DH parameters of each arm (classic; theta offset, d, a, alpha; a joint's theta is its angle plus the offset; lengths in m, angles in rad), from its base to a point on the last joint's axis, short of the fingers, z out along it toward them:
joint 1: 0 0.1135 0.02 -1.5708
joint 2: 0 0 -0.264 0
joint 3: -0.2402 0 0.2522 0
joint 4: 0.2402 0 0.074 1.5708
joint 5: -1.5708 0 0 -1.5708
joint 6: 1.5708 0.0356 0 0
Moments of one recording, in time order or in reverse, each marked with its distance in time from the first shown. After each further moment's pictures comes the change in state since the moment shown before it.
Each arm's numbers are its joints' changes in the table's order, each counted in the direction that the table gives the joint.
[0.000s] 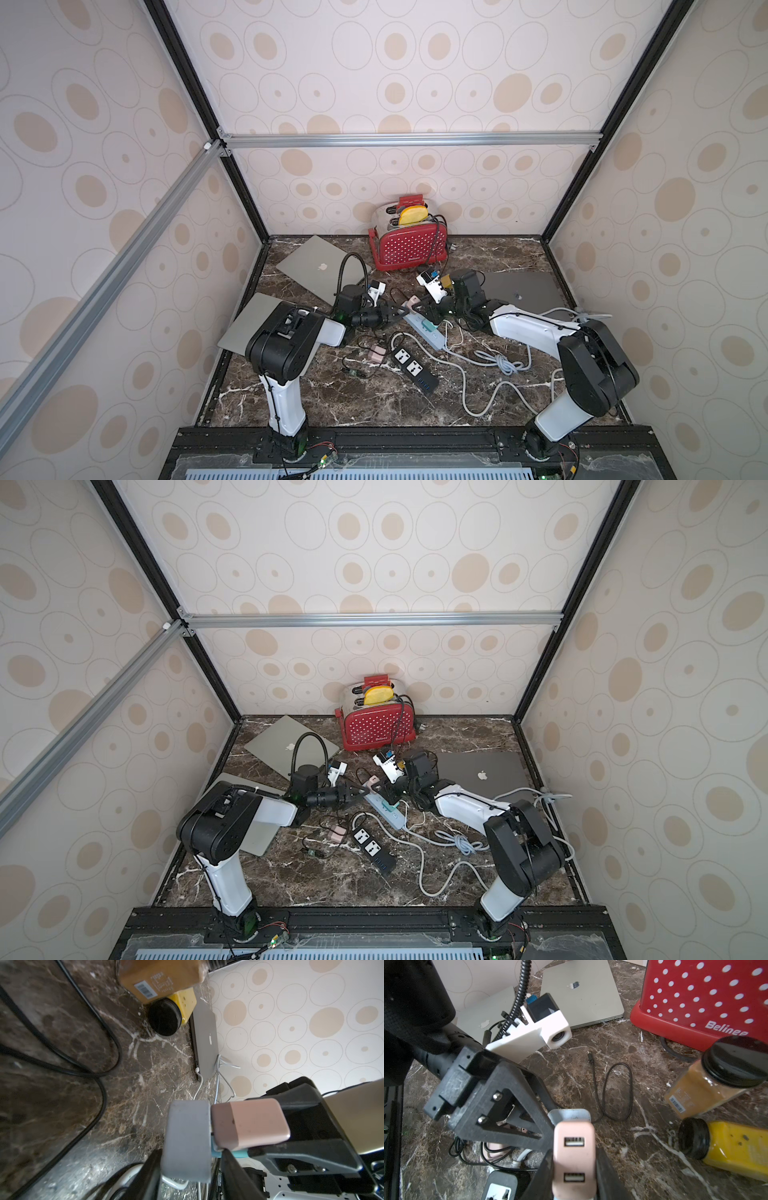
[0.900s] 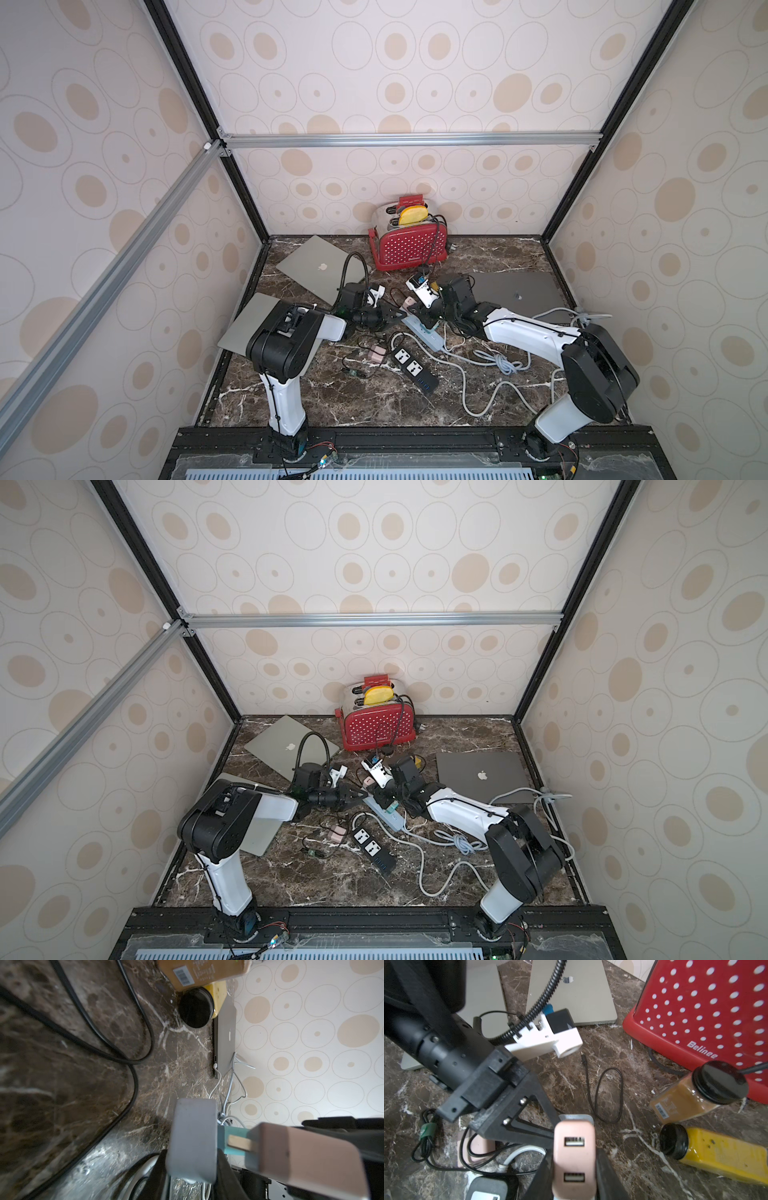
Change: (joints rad) left arm 0.005 0.015 -0.068 0.238 0.029 0.051; right arm 0.120 -0.037 -0.032 0.053 -0.241 -0.084
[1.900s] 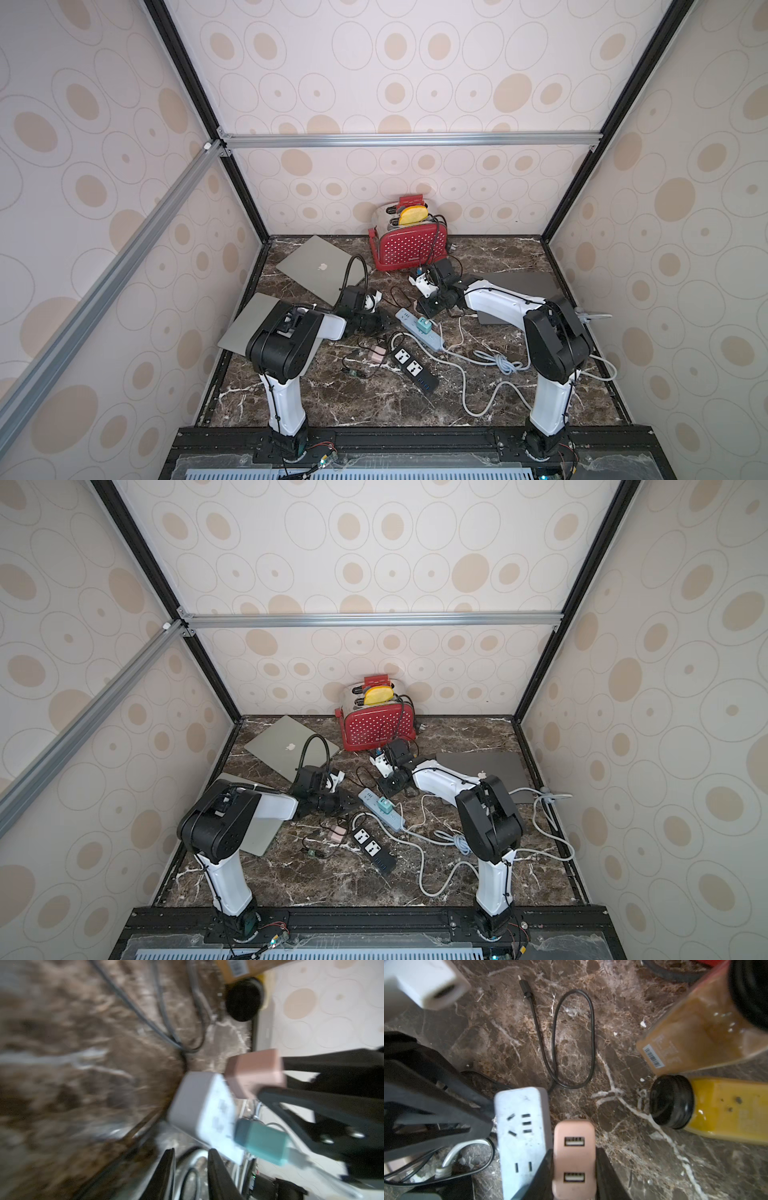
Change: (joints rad) left arm 0.003 0.006 0.011 0.188 0.092 0.168; right arm -0.106 0.314 -0.355 0.471 -0.033 0.044
